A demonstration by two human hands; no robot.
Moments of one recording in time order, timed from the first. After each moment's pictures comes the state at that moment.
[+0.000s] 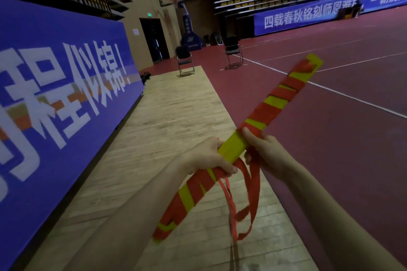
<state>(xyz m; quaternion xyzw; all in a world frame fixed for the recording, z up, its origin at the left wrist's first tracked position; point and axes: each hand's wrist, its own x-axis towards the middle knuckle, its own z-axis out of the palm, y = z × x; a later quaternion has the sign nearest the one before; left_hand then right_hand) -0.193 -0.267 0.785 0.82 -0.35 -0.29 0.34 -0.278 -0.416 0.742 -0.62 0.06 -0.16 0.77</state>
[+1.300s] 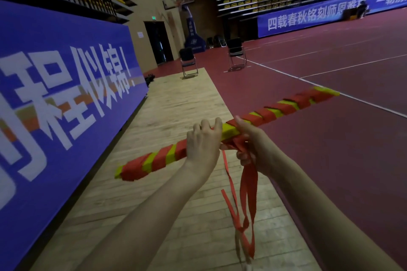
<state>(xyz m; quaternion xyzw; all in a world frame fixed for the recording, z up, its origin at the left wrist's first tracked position) -0.200 -0.272 0.778 0.89 -0.32 0.34 0.00 -0.277 -0.388 0.777 -0.60 0.09 -0.05 0.79</state>
